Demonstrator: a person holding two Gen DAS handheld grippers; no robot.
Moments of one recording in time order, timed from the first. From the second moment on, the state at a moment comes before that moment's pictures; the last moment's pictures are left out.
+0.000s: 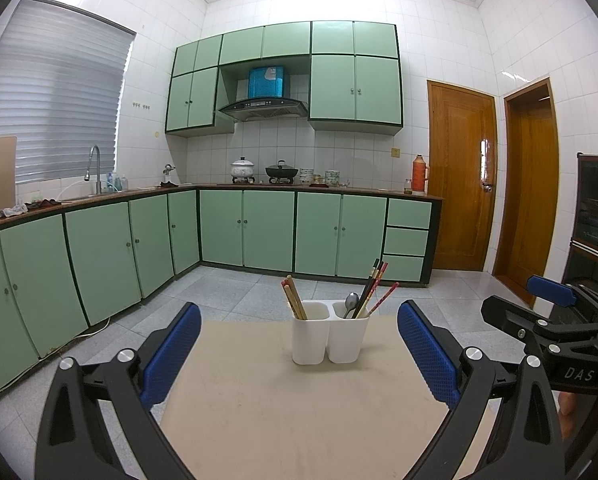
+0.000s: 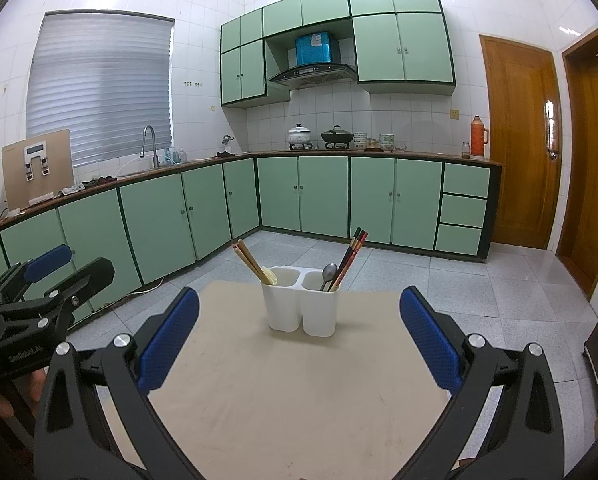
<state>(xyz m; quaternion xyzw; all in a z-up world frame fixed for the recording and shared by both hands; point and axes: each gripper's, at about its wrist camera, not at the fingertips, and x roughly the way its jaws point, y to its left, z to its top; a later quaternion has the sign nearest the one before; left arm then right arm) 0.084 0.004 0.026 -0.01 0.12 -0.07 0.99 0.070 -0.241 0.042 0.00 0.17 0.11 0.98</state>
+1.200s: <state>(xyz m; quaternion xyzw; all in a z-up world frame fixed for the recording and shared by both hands) 0.084 0.007 0.027 -0.01 0.13 -0.07 0.99 0.073 -0.239 0.036 0.00 0.17 0.11 0.98</state>
